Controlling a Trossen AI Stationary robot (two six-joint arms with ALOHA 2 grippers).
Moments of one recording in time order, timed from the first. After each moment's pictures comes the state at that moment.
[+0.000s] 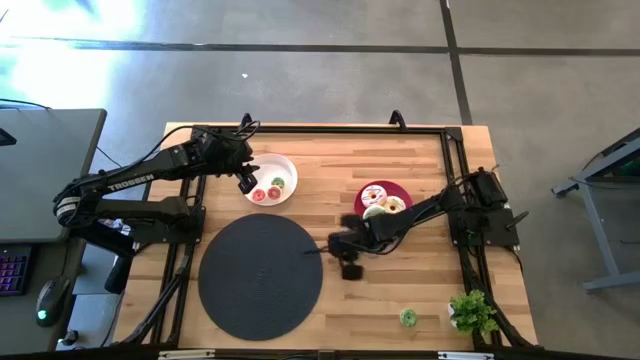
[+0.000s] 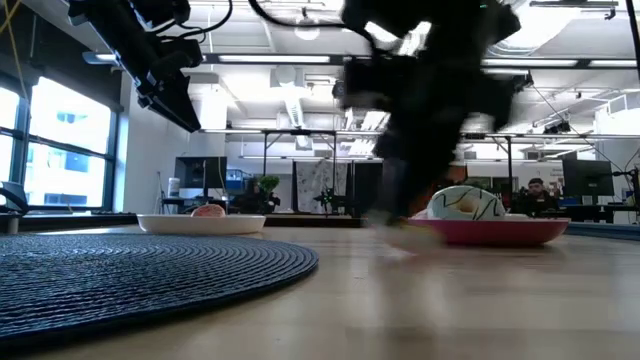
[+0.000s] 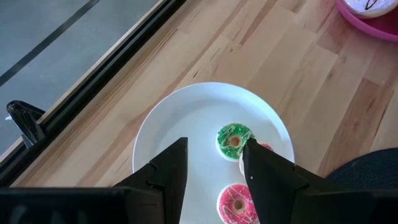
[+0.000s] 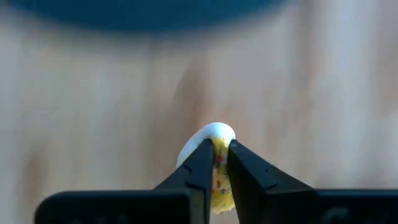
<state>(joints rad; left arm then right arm) 0.47 0.91 0.77 -0.63 -0.14 -0.06 0.23 1.89 1.19 -0.44 0.09 0.24</state>
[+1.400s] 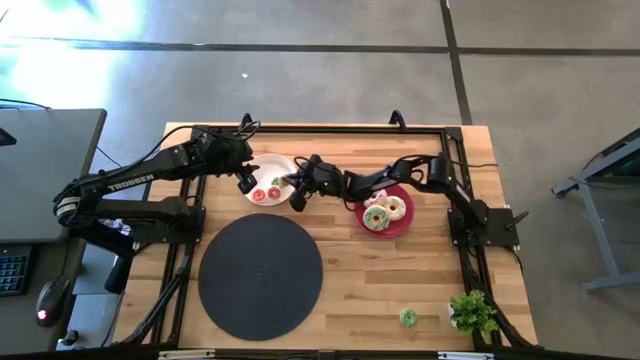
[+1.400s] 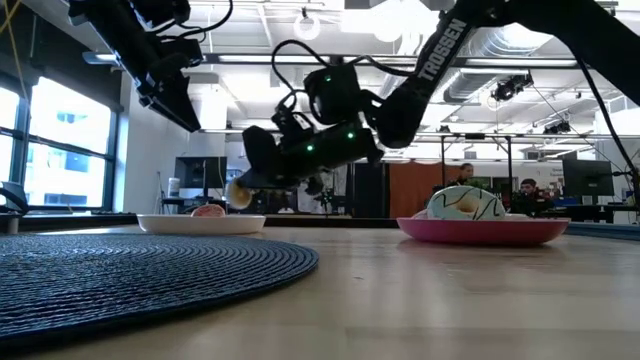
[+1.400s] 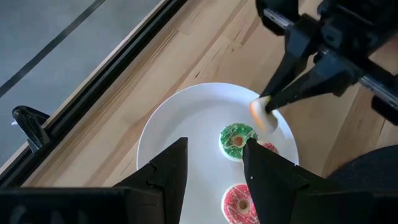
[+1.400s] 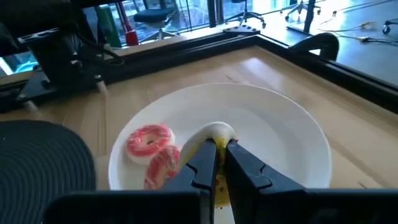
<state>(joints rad) 0.47 0.91 0.77 -0.63 -0.15 -0.03 -0.20 2.25 1.28 0.73 0.11 0.18</state>
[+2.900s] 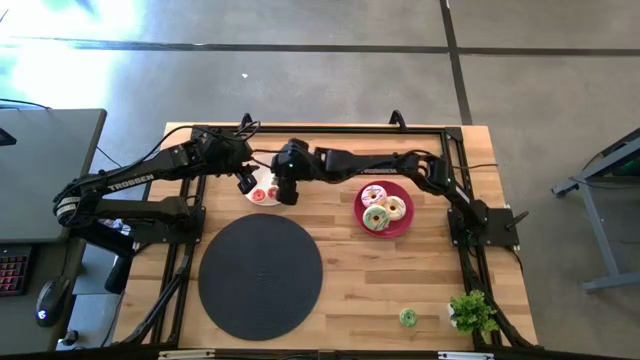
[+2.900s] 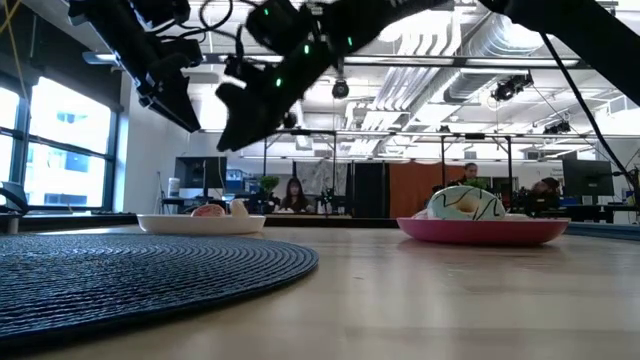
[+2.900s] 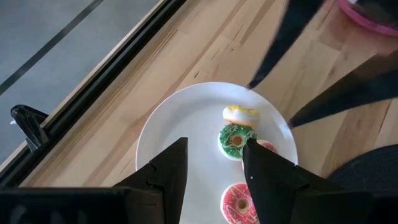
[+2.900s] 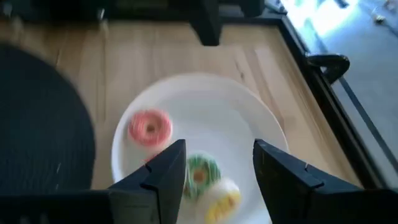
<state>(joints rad) 0.47 0.91 0.77 -0.63 -0.15 -0.03 -0.17 2.26 1.94 -0.33 0.14 -0.11</state>
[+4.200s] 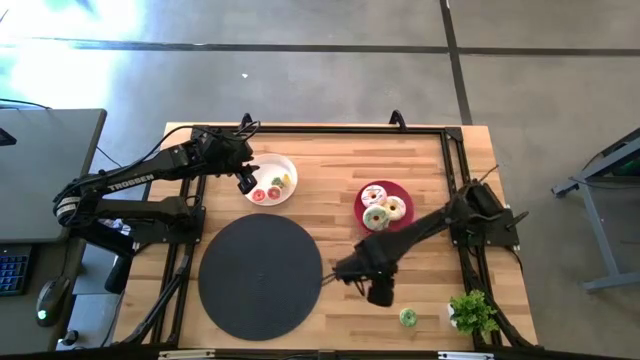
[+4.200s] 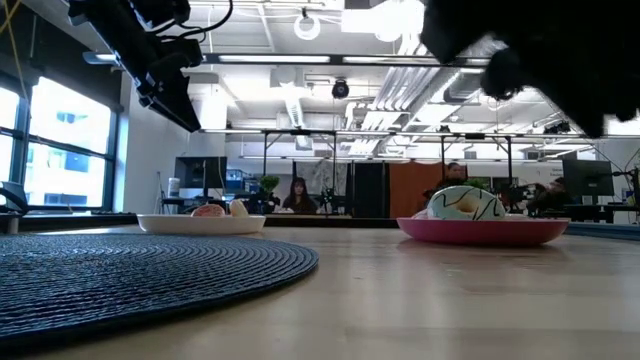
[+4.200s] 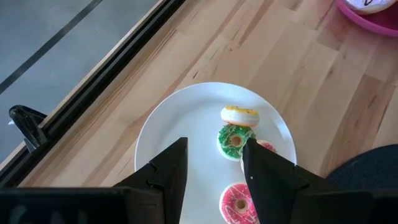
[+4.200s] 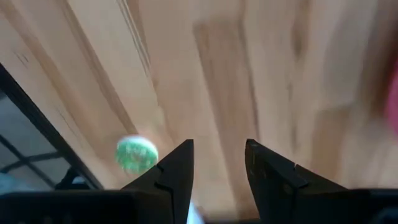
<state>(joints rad) 0.47 0.91 0.77 -0.63 -0.14 -0.03 0.39 1.96 1.60 -1.37 -0.22 0.62</state>
